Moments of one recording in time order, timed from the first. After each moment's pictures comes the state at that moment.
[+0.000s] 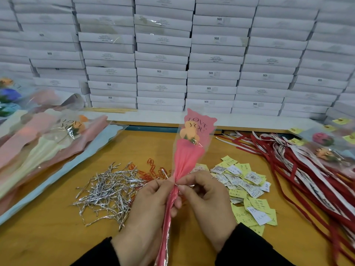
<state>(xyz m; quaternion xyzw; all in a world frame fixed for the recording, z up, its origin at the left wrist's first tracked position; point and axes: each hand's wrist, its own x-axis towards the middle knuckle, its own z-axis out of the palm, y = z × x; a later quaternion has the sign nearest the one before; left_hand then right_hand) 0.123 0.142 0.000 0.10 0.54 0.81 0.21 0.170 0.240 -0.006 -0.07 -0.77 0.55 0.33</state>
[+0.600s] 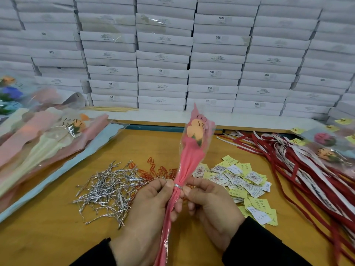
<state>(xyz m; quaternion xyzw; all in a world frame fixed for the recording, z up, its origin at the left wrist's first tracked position) 0.127 0.137 -0.002 0.14 0.56 0.79 0.22 0.169 0.251 -0.011 -0.14 -0.56 0.81 0.13</state>
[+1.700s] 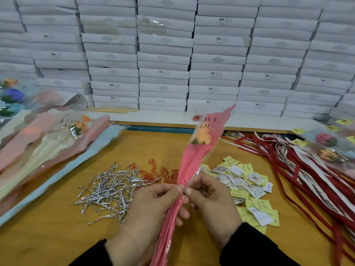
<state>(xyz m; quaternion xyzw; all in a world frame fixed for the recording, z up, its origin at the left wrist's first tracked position) 0.124 0.133 0.001 0.16 0.57 0.77 0.22 0.172 0.249 -0.011 -0.02 -0.68 0.70 0.24</state>
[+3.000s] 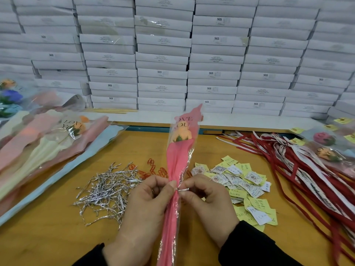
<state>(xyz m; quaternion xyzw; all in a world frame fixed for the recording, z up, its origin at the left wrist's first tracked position) 0.127 0.132 0.000 0.17 0.60 0.77 0.12 0.175 0.249 -0.006 0.00 -0.79 0.55 0.28</state>
